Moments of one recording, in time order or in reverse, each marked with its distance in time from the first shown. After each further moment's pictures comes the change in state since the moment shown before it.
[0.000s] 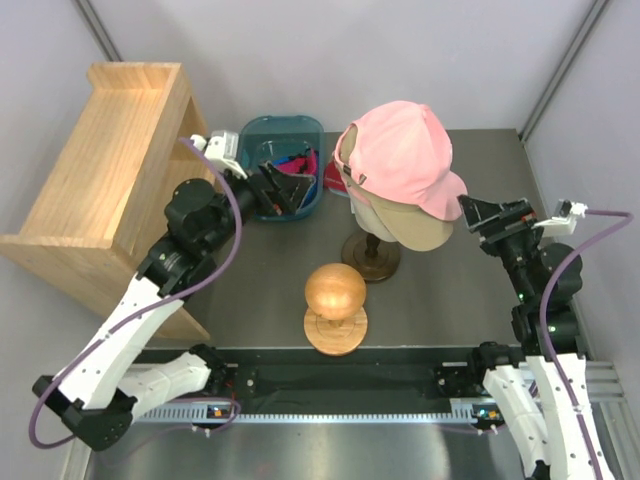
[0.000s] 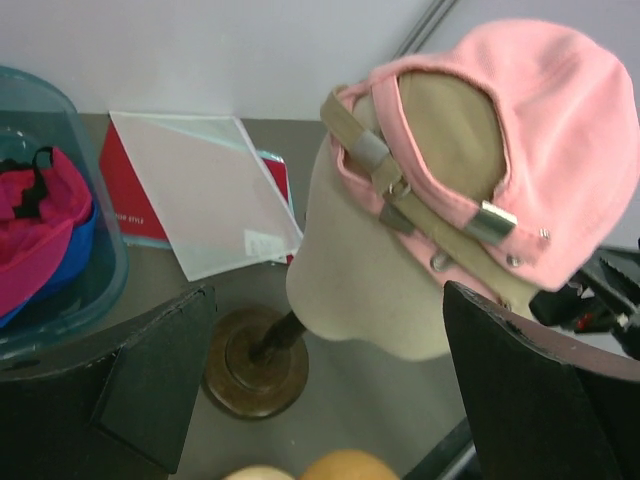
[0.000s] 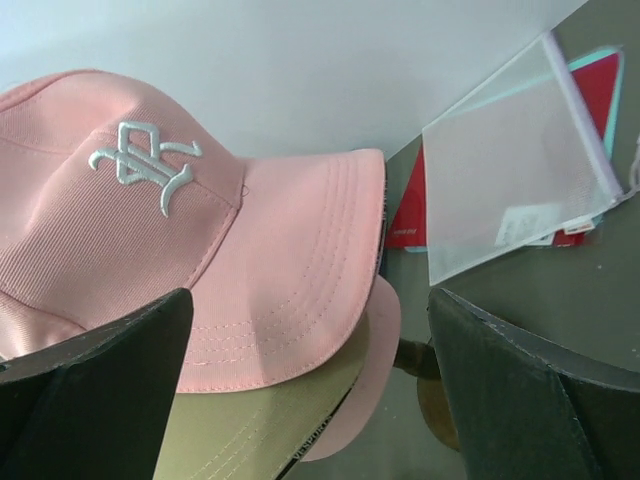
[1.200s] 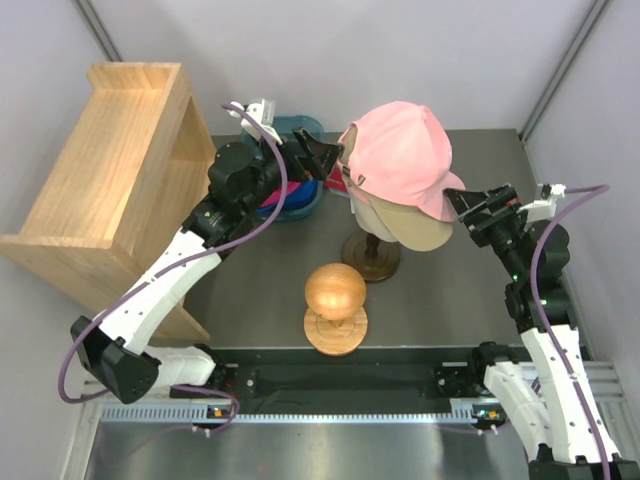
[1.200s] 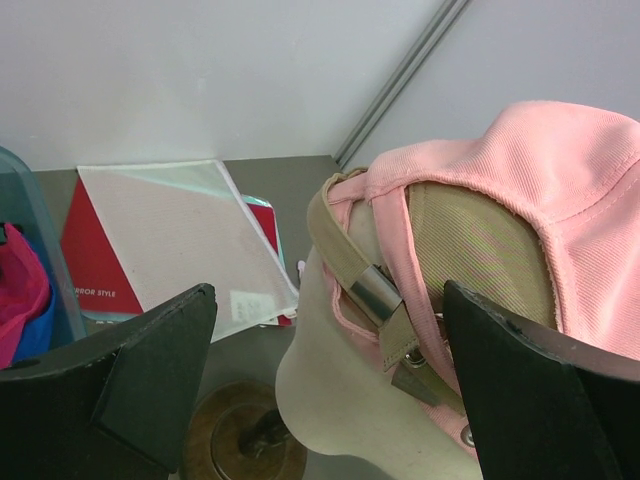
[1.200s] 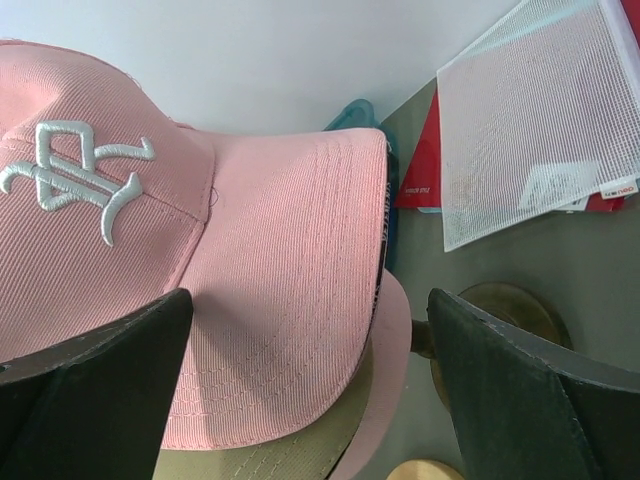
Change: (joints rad) left arm 0.007 0.284 0.124 0.201 0.041 0.020; right arm -0.004 0.143 0.010 0.055 -0.101 0.032
